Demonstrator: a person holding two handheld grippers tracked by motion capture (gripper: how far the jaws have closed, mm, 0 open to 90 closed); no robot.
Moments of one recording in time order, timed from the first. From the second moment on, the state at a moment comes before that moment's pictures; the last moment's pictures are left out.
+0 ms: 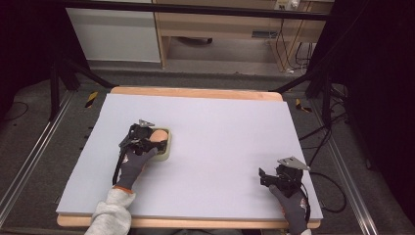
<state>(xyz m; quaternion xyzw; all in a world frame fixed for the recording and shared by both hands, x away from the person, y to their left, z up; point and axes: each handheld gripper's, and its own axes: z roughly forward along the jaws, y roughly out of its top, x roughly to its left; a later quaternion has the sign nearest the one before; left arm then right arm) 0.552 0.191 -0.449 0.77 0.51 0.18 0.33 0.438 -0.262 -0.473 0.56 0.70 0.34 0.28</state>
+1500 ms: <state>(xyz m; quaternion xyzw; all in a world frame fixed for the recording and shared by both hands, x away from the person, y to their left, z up) 0.509 0.226 -0.425 0.76 0.49 0.21 0.37 0.436 -0.269 -0.471 0.57 0.69 0.34 0.29</state>
